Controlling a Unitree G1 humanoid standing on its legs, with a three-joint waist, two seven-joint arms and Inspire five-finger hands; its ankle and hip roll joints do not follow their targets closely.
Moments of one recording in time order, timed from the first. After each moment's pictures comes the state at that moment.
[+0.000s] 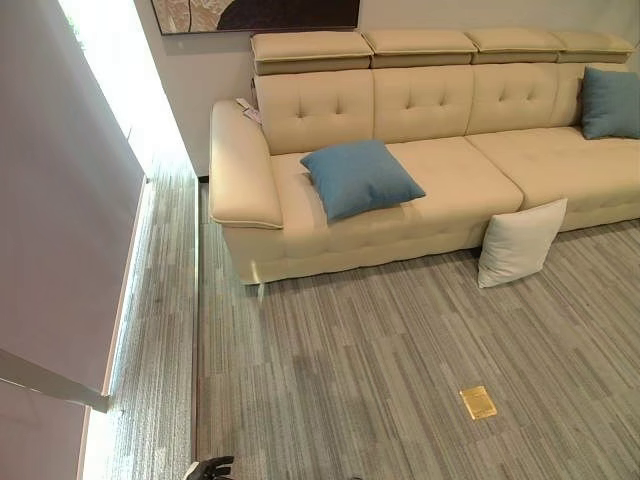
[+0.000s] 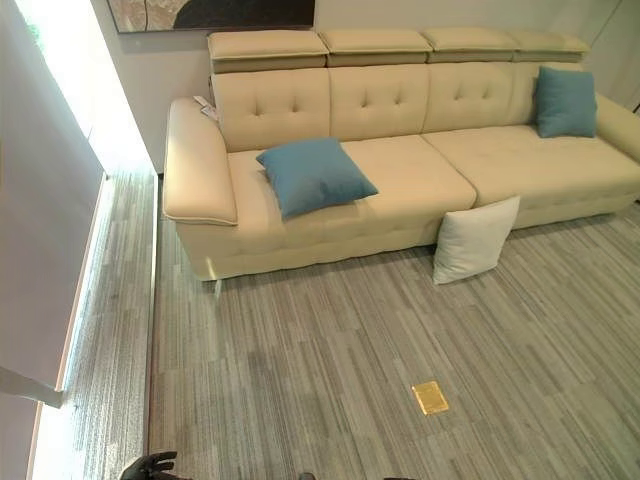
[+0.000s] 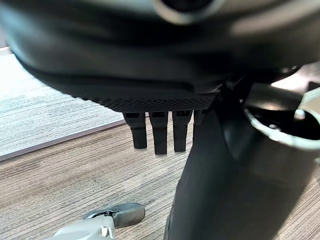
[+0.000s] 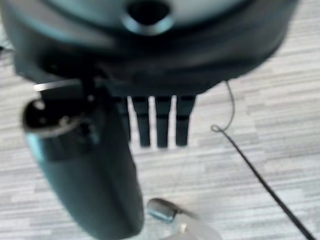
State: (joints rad) left arm 0.01 0.26 -0.14 1.25 -0.12 -0.08 0.06; right arm 0.03 -0.27 0.17 1.28 0.12 -0.05 -0.09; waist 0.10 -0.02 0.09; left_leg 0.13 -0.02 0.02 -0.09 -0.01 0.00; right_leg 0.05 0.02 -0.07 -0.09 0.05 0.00
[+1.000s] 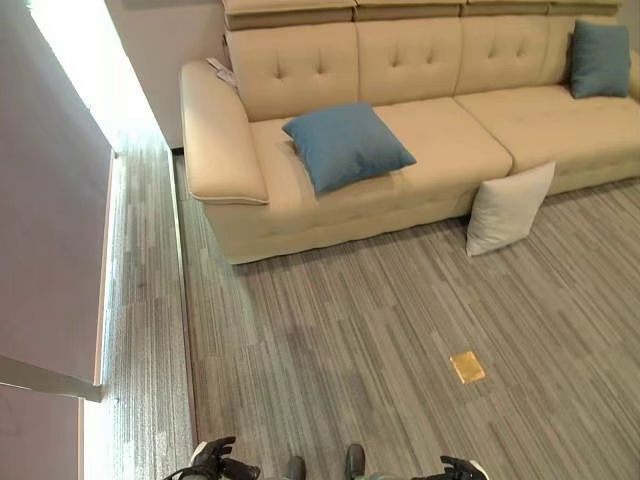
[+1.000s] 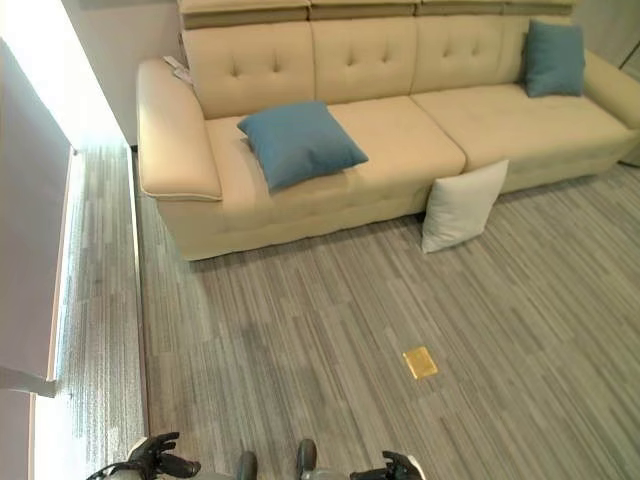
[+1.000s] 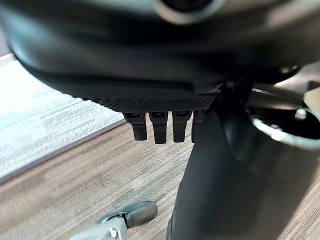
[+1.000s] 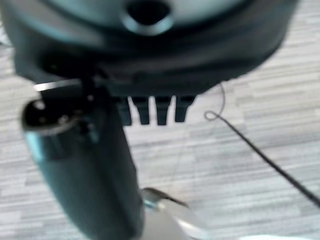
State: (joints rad) left arm -0.08 0.25 -0.16 1.28 -0.07 -0.08 0.06; right arm -0.05 -0.26 0.17 1.28 0.09 -0.04 -0.10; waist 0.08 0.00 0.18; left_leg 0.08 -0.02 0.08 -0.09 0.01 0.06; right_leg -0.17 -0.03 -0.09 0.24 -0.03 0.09
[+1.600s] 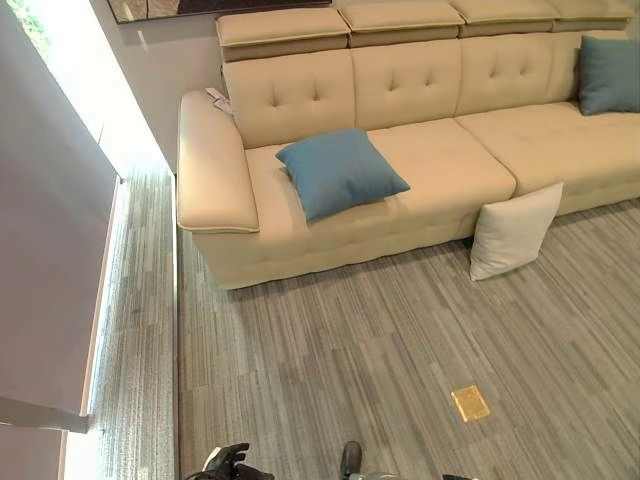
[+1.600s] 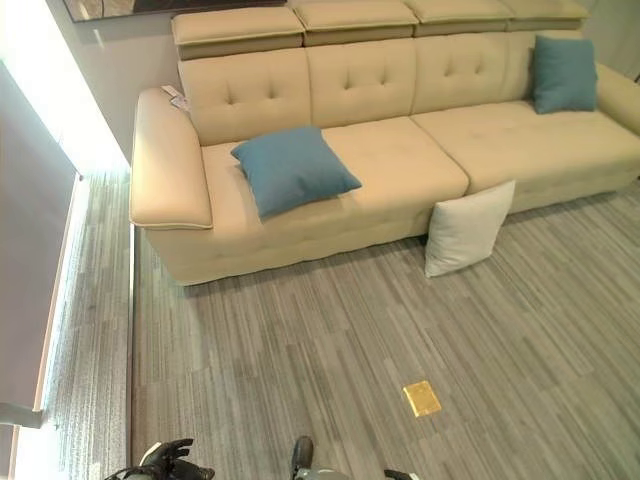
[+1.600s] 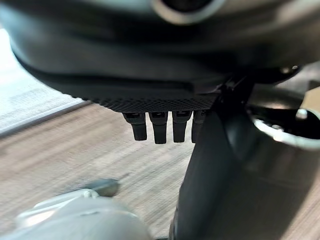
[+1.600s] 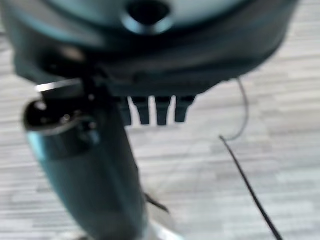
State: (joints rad) left arm -0.09 0.22 -0.18 1.29 -0.08 -0.08 0.05; right arm 0.01 -0.26 0.23 1.25 0.09 -0.04 -0.09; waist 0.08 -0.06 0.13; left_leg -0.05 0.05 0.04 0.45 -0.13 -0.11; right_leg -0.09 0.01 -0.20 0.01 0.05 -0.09
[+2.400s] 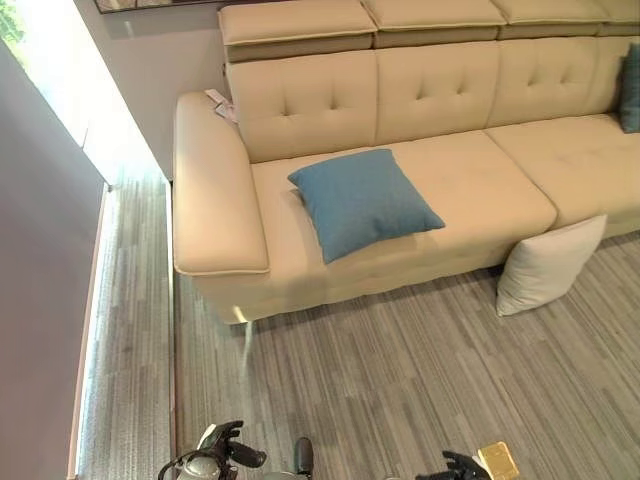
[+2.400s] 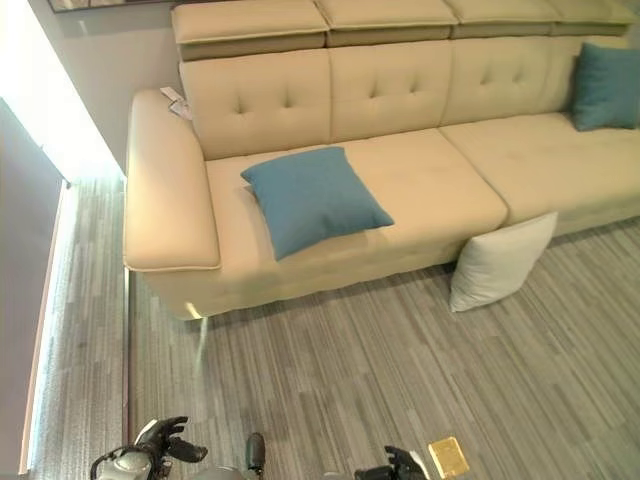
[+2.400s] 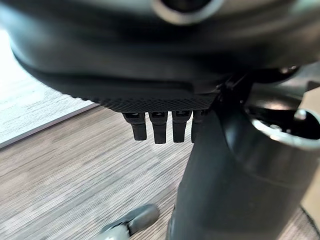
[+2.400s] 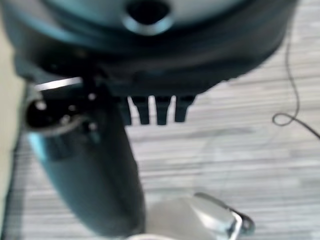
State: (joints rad) left arm -0.14 0.25 -0.23 1.28 -0.08 -0.07 0.06; right arm -0.05 -0.28 0.21 1.25 0.09 -0.06 -0.10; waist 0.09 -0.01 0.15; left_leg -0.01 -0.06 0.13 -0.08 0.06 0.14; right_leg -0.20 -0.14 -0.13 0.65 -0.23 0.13
